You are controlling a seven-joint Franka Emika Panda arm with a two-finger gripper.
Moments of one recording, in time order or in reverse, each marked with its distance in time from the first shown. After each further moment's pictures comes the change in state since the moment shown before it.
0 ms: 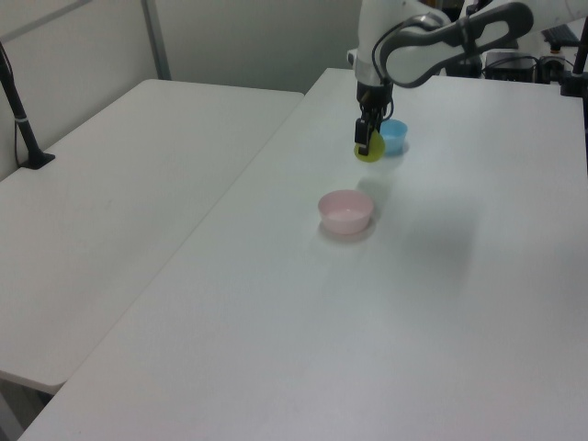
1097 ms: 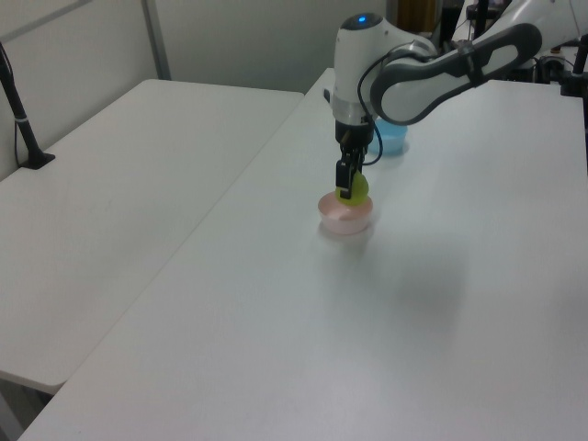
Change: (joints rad) arm 0.220 0.023 0.009 -0.020 0.001 -0.010 0.158
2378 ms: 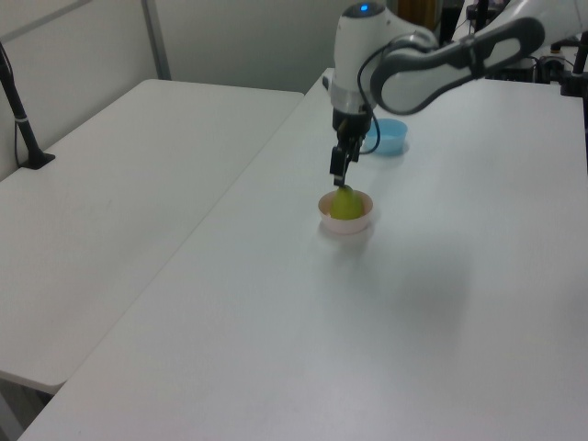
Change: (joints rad) arm -0.003 -0.042 -0.018 0.025 0.000 -0.016 0.014
